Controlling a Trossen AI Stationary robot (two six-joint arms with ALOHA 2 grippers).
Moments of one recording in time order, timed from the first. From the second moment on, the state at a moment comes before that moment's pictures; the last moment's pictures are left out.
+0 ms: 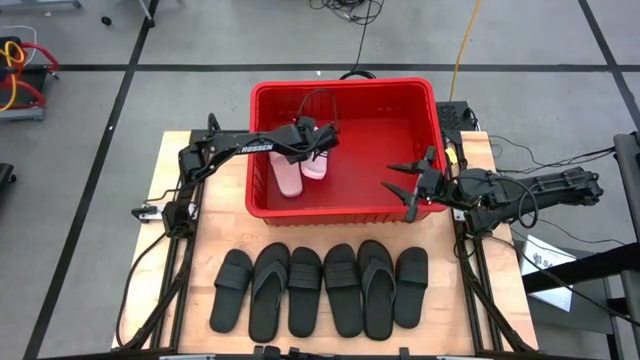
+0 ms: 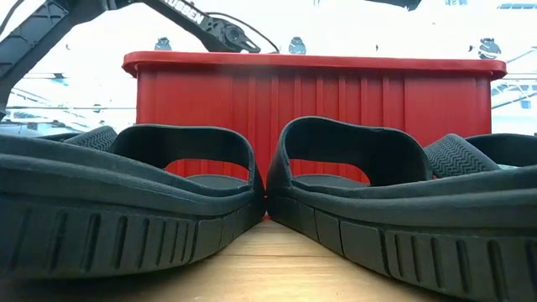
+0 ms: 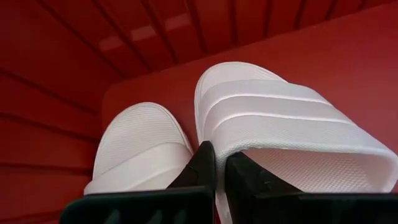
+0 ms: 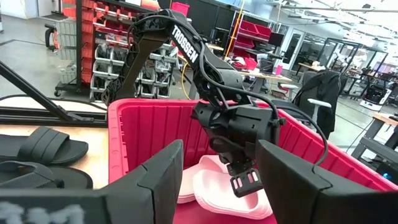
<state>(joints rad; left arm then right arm) 0.41 2.09 1.69 -0.82 -0.68 -0.82 0.14 0.79 0.73 0.00 0.50 -0.19</state>
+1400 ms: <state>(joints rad) 0.45 2.09 1.69 -0.82 -0.37 -0.80 0.14 0.79 0.73 0.01 0.50 -0.19</state>
